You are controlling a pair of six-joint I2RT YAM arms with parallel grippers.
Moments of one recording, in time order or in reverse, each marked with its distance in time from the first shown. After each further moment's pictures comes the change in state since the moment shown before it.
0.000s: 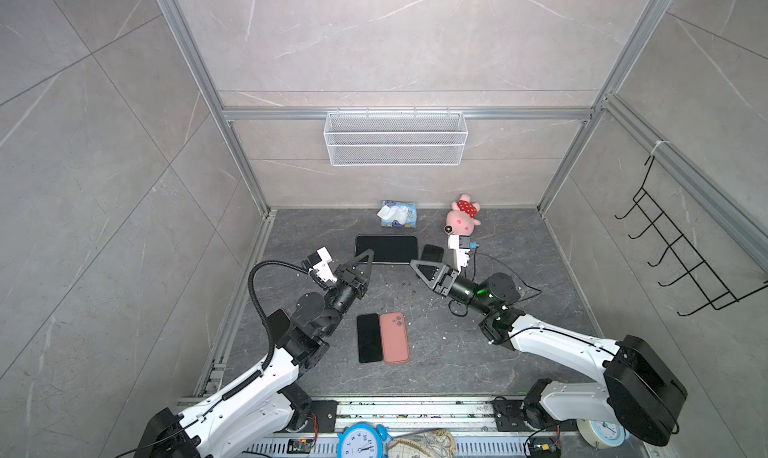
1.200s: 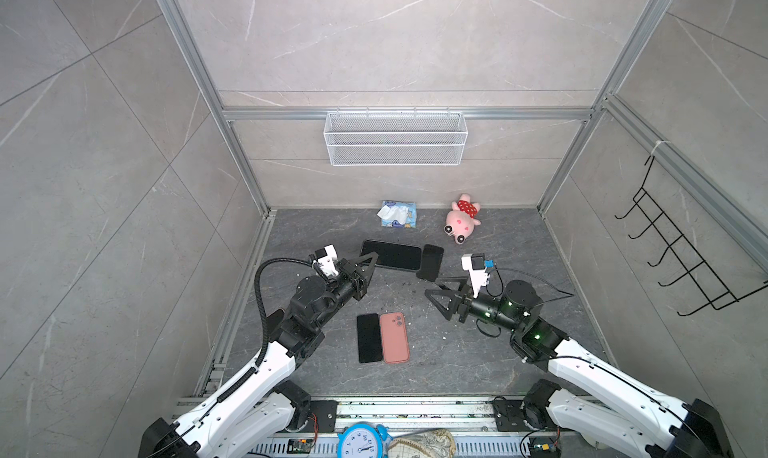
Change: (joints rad) left arm 0.111 0.014 0.111 -0.269 0.232 -0.127; right arm -0.046 -0.354 -0.068 -0.605 -0.001 -0.465
